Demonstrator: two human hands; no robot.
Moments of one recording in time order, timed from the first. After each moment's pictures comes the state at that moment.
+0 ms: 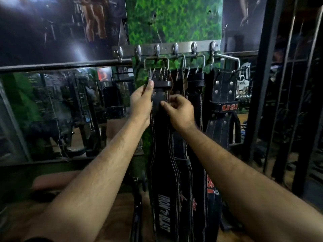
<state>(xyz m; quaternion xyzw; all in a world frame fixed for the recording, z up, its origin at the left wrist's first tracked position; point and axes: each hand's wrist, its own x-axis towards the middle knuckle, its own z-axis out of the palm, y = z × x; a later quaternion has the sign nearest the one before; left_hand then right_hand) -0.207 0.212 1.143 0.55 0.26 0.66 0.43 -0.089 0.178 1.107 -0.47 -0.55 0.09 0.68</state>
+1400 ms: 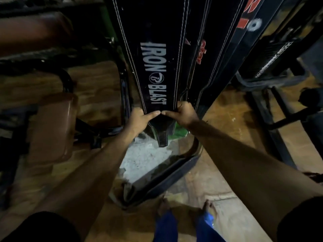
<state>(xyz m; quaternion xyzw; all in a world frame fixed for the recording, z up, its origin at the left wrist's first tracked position) -0.260 0.178 0.582 0.62 0.53 0.27 0.52 -0.068 0.127 0.581 -0.67 -0.53 0.40 0.33</state>
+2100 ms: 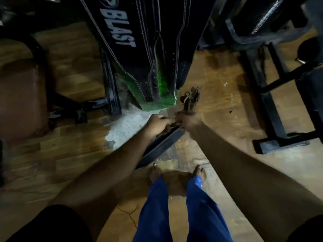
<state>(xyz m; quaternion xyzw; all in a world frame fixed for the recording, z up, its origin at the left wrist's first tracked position) -0.171 0.043 0.454 0.46 0.61 0.01 0.64 -0.029 -0.010 0.462 -0.73 -0.04 0.59 0.35</state>
